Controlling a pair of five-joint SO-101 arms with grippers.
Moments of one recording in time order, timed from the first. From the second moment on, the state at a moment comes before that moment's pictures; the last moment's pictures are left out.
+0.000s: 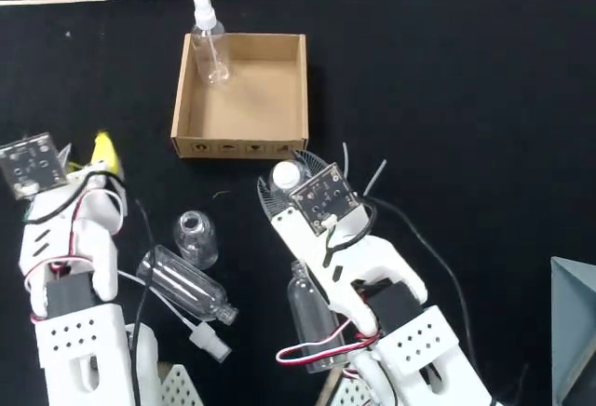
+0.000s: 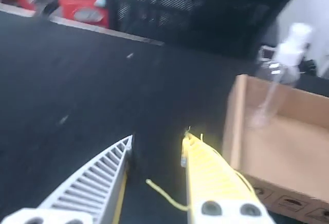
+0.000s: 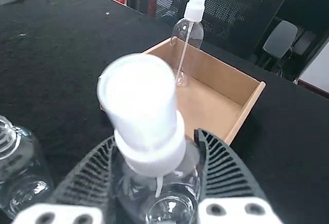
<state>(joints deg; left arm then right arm) -20.3 -75.1 72.4 28.1 5.0 -30.1 -75.4 80.7 23.7 11.1</state>
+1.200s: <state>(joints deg) -30.1 -75.1 88.4 18.2 14.3 -30.1 -75.4 62.7 37.2 11.1</state>
